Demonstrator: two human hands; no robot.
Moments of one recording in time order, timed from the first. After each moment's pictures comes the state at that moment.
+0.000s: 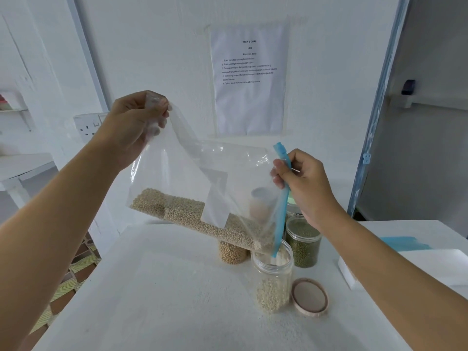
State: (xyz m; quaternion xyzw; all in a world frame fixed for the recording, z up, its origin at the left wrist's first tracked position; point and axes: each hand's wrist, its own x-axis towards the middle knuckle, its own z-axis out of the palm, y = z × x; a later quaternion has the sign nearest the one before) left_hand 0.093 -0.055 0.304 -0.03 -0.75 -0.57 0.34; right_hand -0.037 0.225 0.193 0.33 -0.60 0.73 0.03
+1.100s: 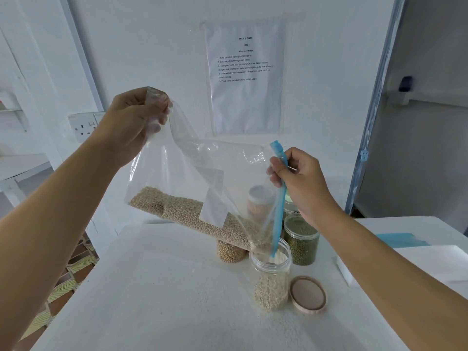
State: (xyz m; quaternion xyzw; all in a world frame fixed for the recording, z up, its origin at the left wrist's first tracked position) left_hand 0.086 -0.050 0.305 -0.03 -0.75 -0.57 0.33; right_hand -0.036 0.225 0.195 0.32 -0.62 0.72 0.01
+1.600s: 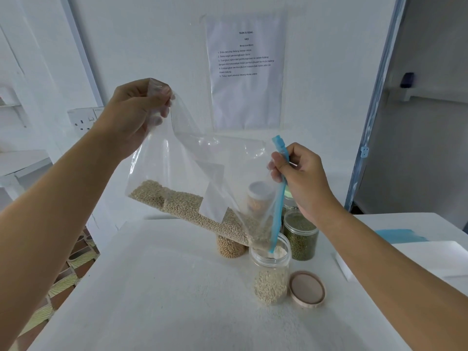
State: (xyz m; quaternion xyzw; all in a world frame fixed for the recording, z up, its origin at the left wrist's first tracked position) left_hand 0.085 -0.048 0.309 -0.04 -0.76 -0.55 0.34; right_hand -0.034 0.227 0.192 0.32 -0.60 0.73 0.02
